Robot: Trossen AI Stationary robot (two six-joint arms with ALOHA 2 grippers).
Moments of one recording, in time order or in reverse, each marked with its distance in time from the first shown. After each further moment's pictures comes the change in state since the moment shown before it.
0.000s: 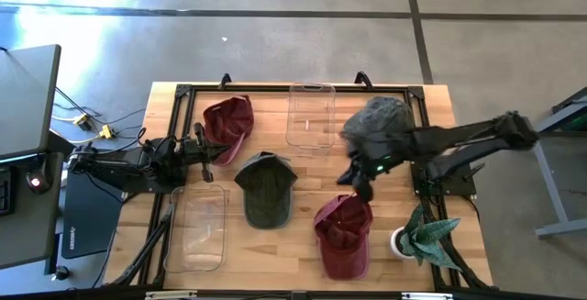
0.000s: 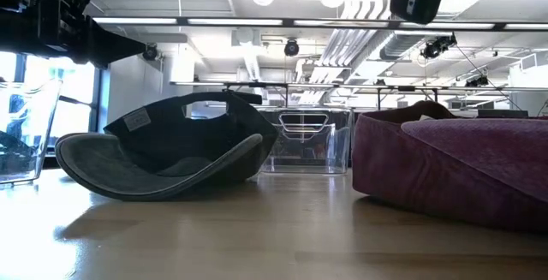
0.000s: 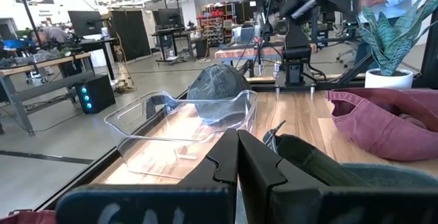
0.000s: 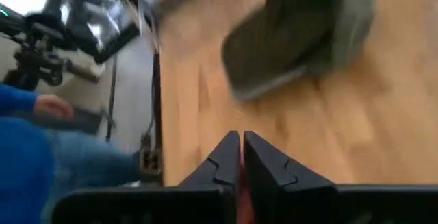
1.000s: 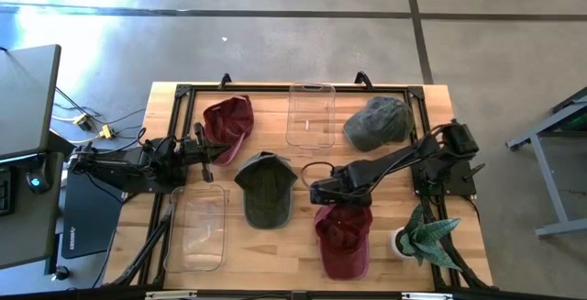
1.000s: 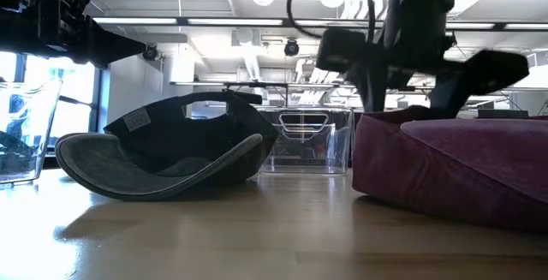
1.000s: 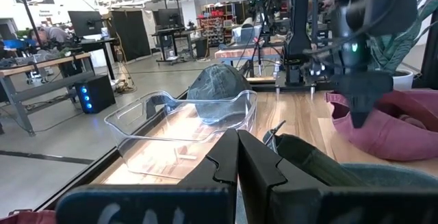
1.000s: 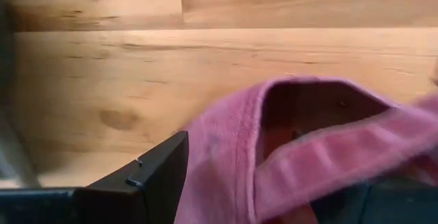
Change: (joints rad) left arm 0.000 0.000 0.000 0.000 0.000 0.000; right arm 0.085 0.593 0.149 -0.253 0.141 1.147
